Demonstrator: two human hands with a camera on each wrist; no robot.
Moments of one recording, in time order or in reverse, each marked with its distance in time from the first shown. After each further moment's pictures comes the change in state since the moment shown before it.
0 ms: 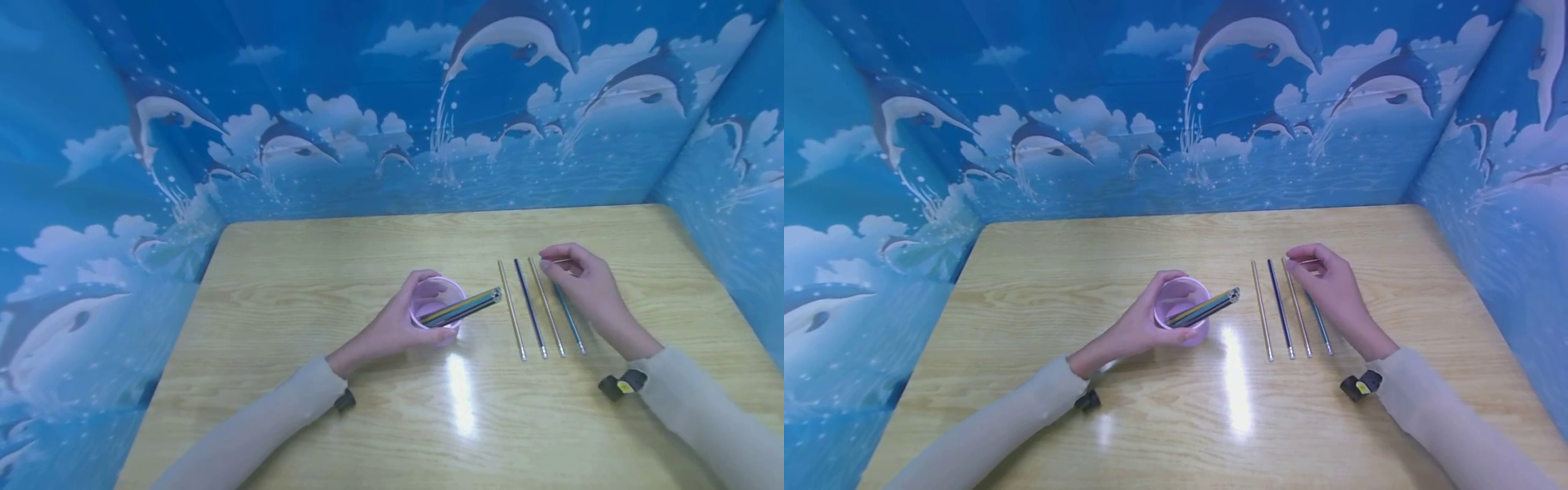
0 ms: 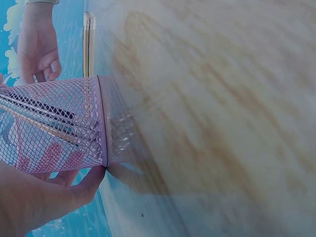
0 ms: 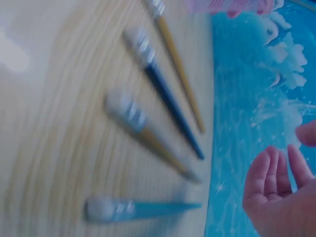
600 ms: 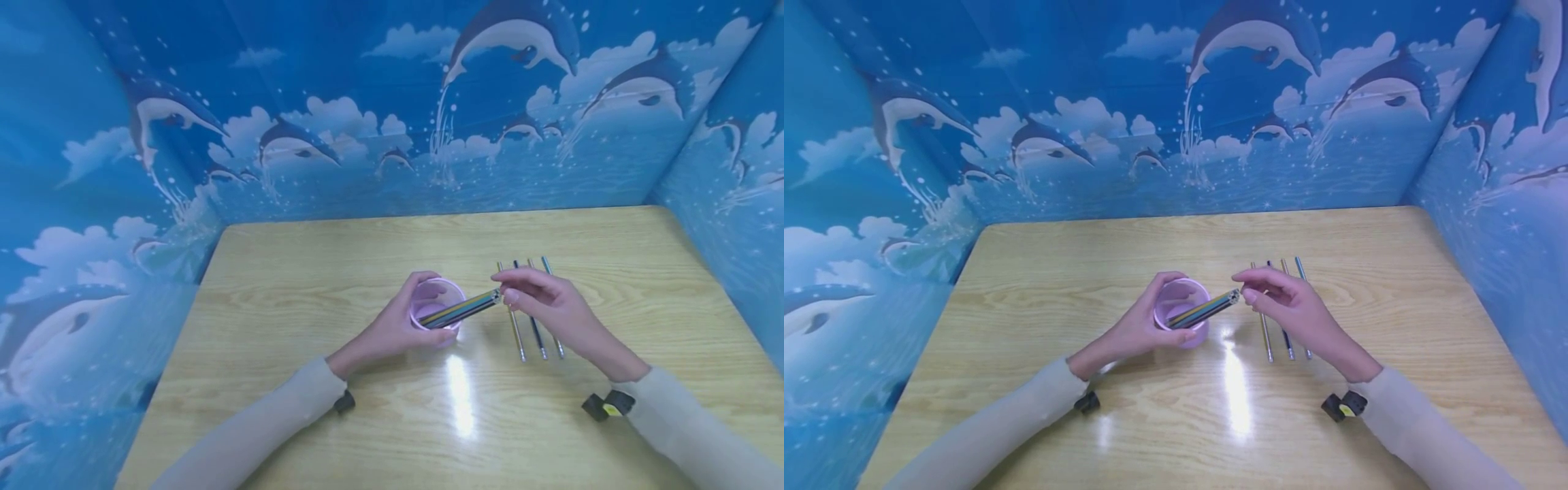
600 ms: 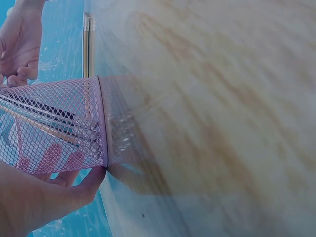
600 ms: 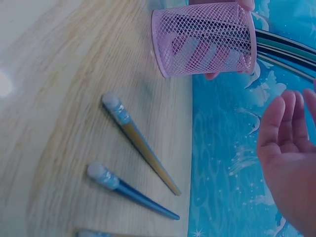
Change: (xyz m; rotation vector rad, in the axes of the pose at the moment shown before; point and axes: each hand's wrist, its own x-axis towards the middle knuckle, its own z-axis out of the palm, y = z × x) left_hand 0.000 0.000 0.000 0.019 0.008 0.001; right_hand -0.032 -0.035 0.032 0.207 -0.303 -0.213
